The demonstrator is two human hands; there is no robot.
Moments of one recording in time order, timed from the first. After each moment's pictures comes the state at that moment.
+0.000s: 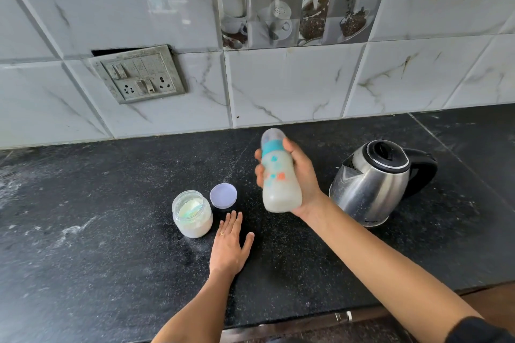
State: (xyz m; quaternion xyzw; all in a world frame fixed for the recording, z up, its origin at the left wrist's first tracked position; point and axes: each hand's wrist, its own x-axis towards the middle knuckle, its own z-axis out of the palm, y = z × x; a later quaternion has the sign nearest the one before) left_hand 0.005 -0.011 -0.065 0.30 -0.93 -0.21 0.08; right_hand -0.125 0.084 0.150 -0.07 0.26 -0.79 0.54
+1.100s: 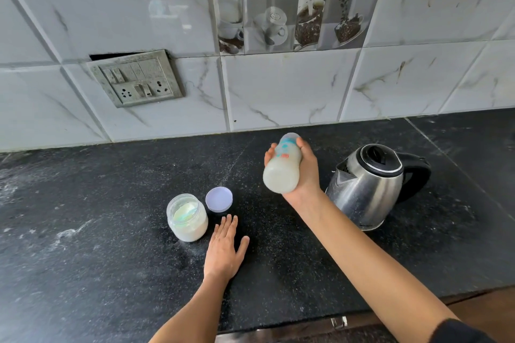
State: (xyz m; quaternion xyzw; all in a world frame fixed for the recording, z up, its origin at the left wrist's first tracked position) left_hand 0.004 -0.010 -0.066 0.30 -0.93 -0.21 0.08; right_hand -0.138 0.088 0.162 0.06 0.22 -0.86 0.46
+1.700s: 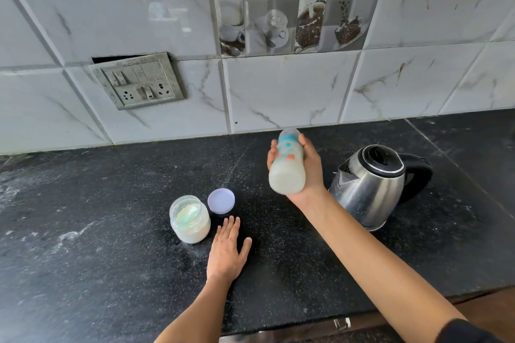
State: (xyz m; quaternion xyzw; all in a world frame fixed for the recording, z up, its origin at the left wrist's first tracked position) left_hand 0.005 -0.010 -0.065 0.30 -0.93 -0.21 0.08; right_hand -0.140 0.088 0.163 0.03 0.20 -0.85 0.49
